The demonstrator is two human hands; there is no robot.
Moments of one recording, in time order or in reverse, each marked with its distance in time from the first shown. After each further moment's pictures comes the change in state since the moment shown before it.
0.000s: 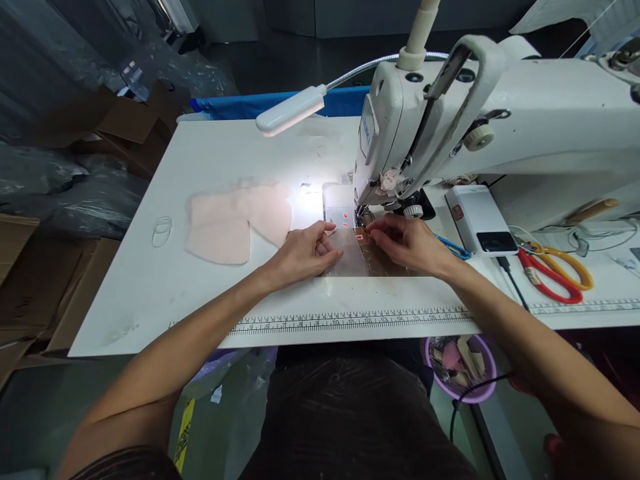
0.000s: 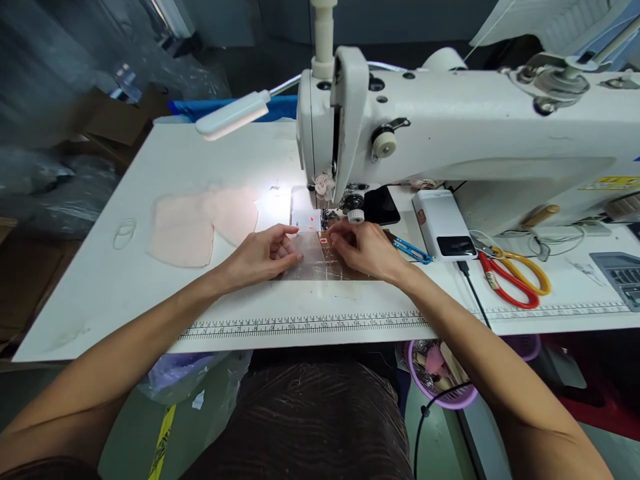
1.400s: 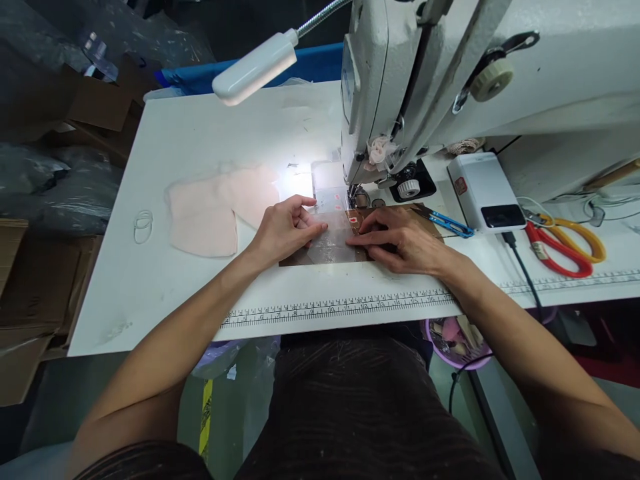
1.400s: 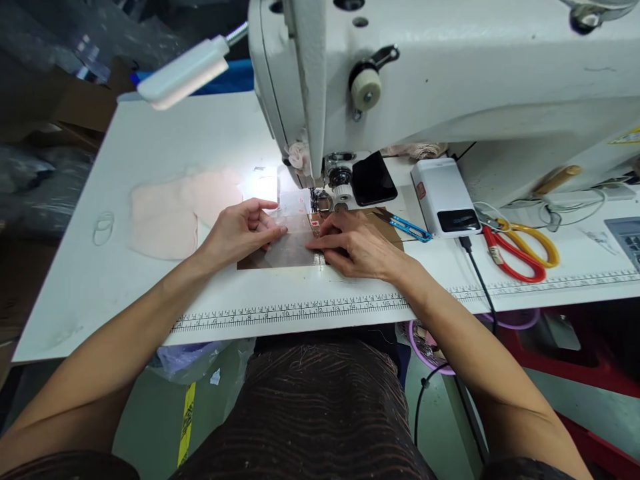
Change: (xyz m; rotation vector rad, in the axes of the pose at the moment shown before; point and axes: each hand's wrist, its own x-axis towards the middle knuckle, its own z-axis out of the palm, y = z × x) left_hand 0.014 -0.010 -0.007 -0.085 0.106 -0.060; right_hand -0.015 0.023 0.006 -0.244 -0.036 -0.488
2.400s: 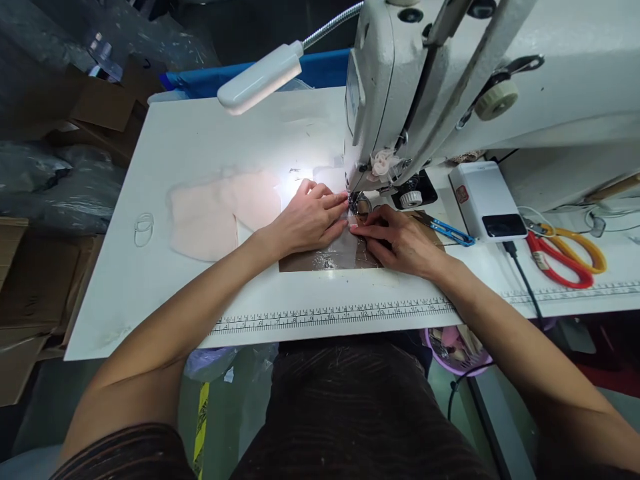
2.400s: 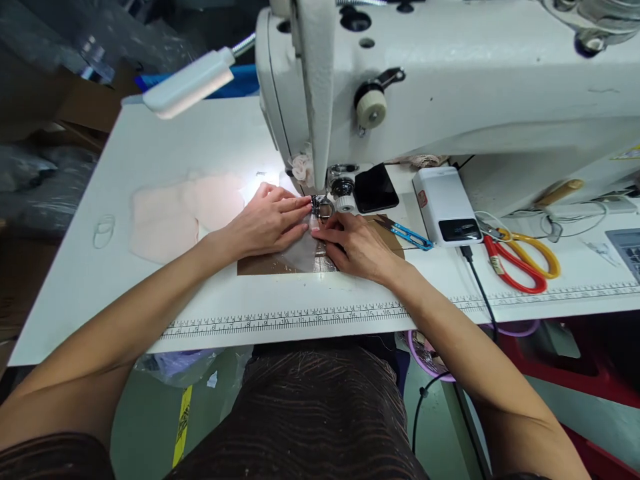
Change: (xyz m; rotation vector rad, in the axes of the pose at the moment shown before) left_hand 0.041 0.010 0.008 0.975 -0.194 0.679; right_hand 0.004 0.005 0.010 -0.117 0.115 0.114
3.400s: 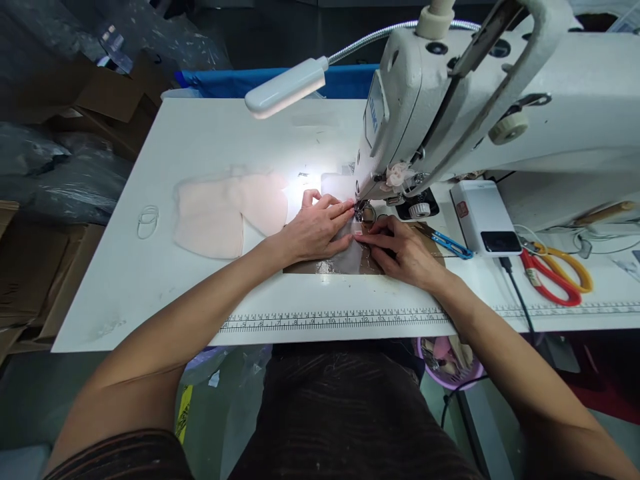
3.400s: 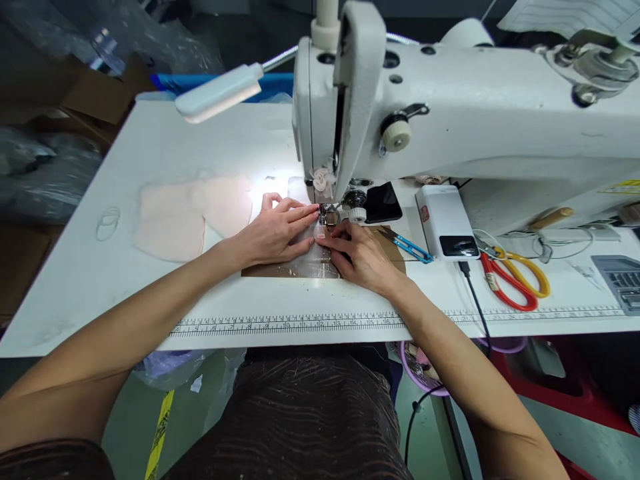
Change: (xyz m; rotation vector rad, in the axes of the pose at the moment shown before) left_hand -0.007 0.006 0.012 -0.080 0.108 -0.052; right_hand -0.003 -0.001 0.001 0.062 0.003 0.024
